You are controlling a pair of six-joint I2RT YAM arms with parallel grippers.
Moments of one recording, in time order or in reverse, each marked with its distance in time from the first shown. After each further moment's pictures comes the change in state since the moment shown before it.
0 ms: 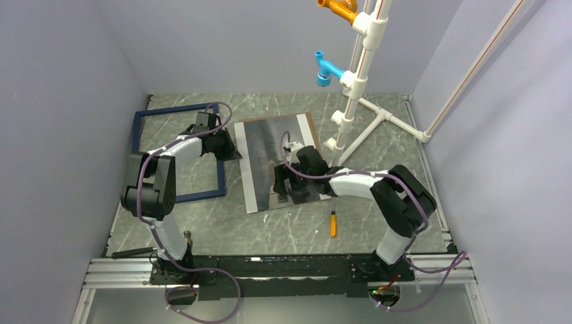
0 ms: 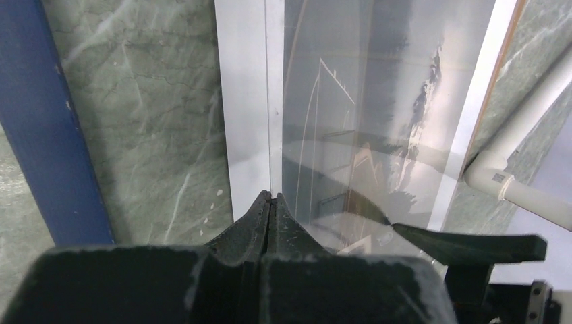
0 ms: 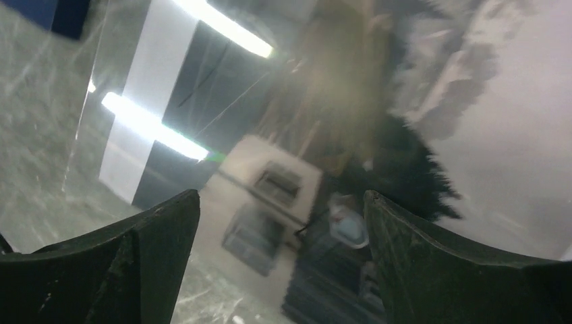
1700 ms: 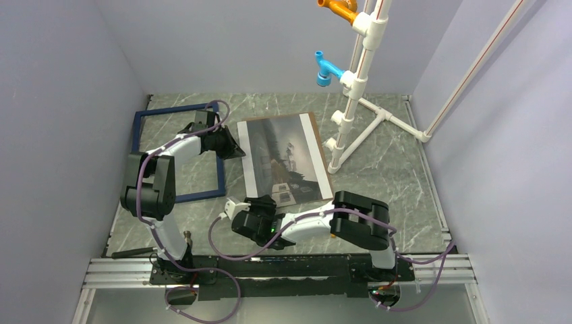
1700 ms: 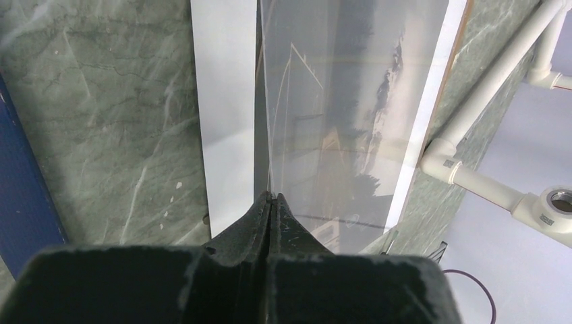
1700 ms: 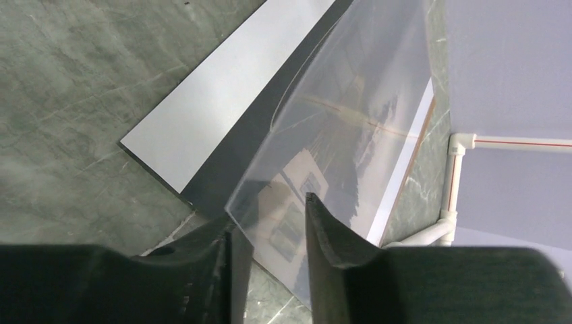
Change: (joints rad) left arm 0.006 0.000 0.020 -0.002 0.105 -0.073; right arm 0.686 0.231 0.217 -0.113 1.138 -0.650
